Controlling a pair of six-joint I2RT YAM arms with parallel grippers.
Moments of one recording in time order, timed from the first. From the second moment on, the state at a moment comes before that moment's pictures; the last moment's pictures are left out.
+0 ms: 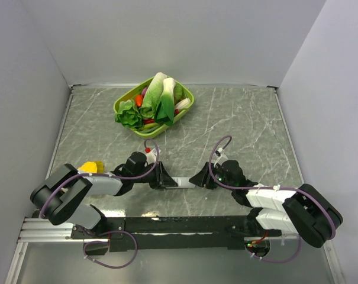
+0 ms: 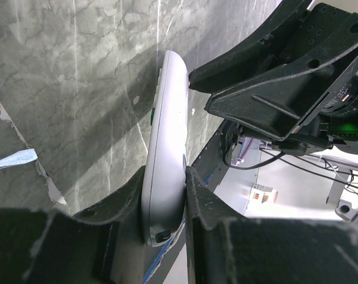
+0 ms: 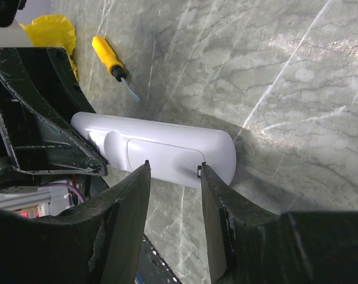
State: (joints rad) left arm -0.70 1.44 0.37 0.53 0.55 -1.02; right arm 0.64 1.17 0.16 0.54 -0.30 0.92
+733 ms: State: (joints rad) left arm -0.70 1.44 0.37 0.52 0.55 -1.01; right arm 0.64 1.18 0.16 0.56 -0.31 0.93
